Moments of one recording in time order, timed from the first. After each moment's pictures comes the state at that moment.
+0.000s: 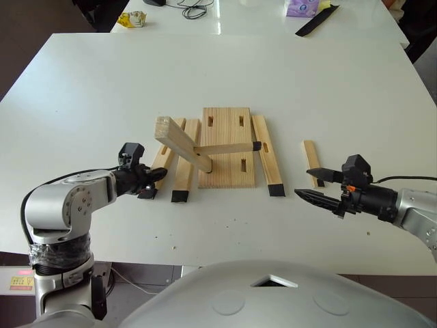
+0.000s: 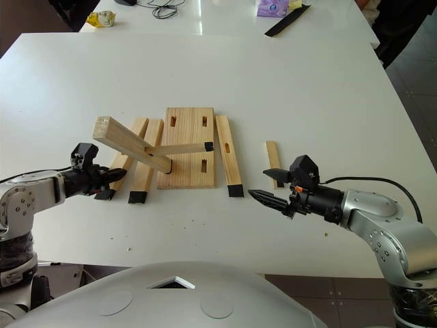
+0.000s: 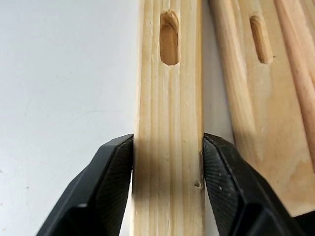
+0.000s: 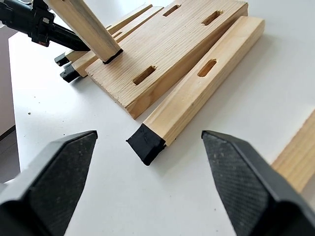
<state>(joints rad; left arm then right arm) -0.02 0.56 0.26 -0.43 -0.51 1.47 -0.35 0.33 -0.80 -0.20 -0.58 0.74 0.79 0.82</state>
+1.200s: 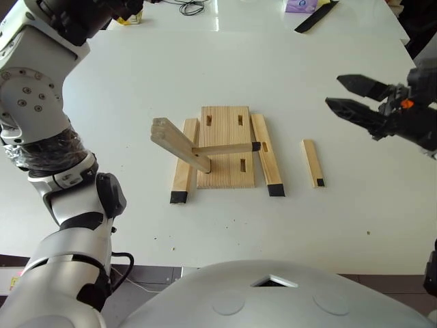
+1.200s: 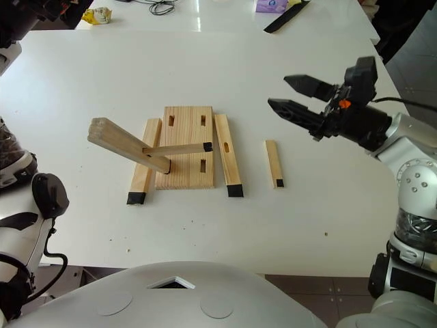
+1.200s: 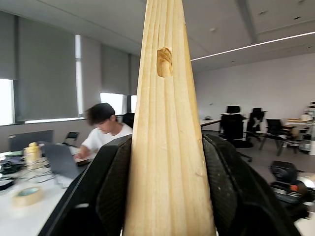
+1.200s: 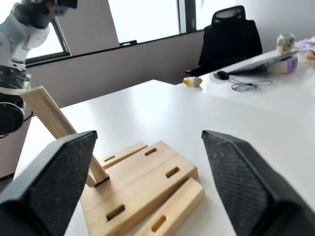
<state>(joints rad) -0.80 0.51 0.36 -0.19 -1.00 0.84 -0.73 -0.27 -0.78 -0.35 -0.28 1.00 0.77 0.91</state>
